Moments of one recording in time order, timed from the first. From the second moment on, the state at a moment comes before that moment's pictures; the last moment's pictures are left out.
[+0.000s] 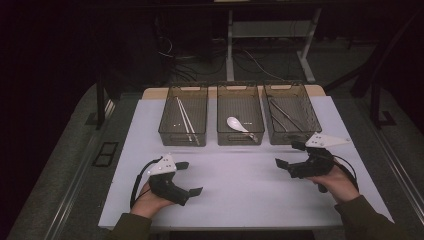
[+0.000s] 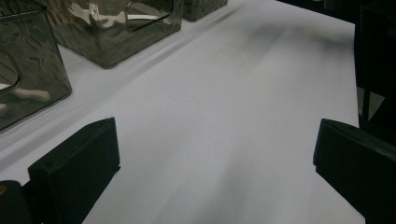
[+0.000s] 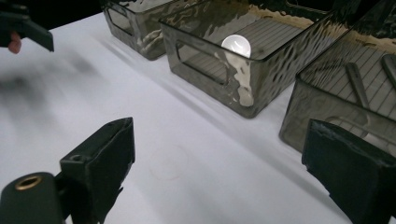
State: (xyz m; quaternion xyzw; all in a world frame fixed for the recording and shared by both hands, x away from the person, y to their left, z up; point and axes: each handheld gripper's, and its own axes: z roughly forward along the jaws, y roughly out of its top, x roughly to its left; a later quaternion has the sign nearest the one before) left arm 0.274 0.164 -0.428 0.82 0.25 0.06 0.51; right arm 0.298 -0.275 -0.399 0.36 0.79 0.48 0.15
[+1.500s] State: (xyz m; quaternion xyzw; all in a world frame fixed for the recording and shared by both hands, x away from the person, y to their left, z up) left arm 0.273 0.166 -0.427 0.82 0.25 0.07 0.51; right arm 0.262 -0.298 -0.433 0.38 0.80 0.44 0.13
